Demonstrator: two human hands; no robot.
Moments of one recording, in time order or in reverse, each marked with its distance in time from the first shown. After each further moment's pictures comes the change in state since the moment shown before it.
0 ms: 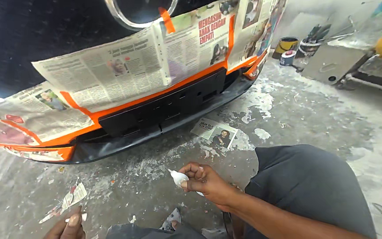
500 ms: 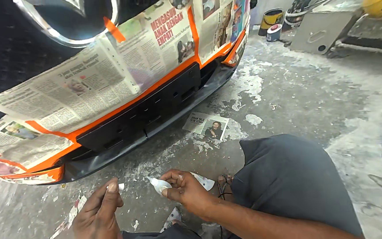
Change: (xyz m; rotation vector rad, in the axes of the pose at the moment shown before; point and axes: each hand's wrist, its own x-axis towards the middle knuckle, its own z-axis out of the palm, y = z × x) left_hand 0.004 0.062 0.153 -0.099 -0.071 0.058; right_hand -0.010 -0.003 0.001 0.012 0.006 -0.057
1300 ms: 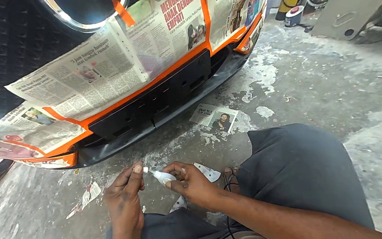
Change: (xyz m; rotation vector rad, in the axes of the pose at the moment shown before) left_hand -0.010 -0.008 0.015 -0.077 -0.024 -0.152; right_hand -0.001 0.003 0.011 -0.199 -0.052 -0.014
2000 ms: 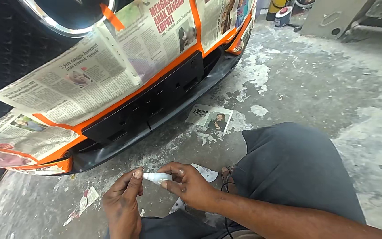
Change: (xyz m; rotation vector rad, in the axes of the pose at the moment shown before) left_hand 0.000 -0.005 0.000 0.011 -0.088 0.031; right_hand -0.006 -0.006 -0.003 0.003 0.052 -0.128
